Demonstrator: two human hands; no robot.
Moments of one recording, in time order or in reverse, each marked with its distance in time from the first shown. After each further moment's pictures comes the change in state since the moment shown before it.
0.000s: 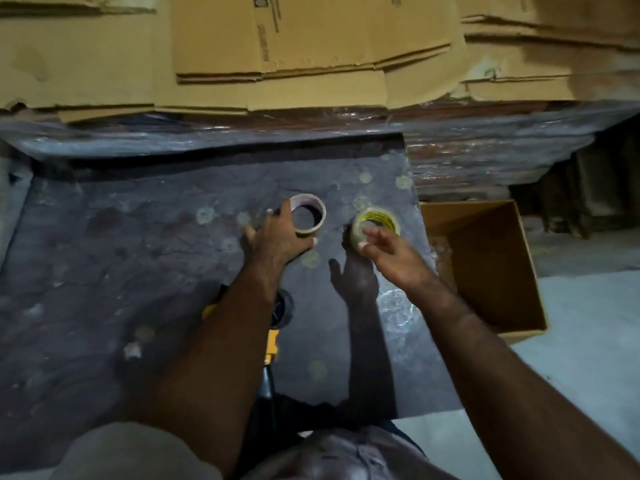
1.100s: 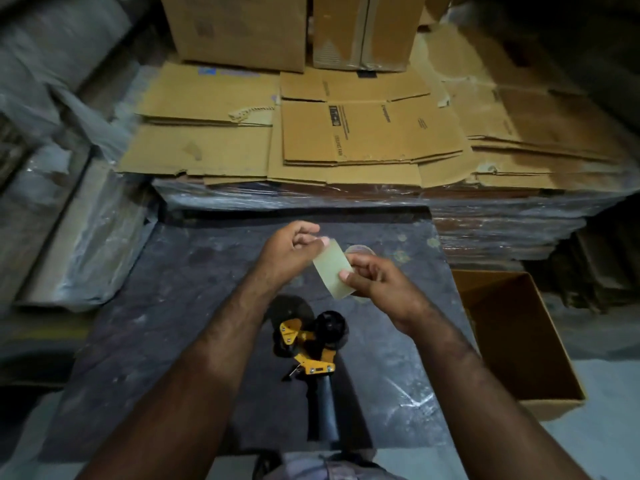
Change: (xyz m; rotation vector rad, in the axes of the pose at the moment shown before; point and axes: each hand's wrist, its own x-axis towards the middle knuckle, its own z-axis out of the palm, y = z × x) left_hand -0.131 -0.067 -0.155 -0.882 0.088 0.278; right_hand -0.135 -0.111 0.101 0.208 -0.338 -0.422
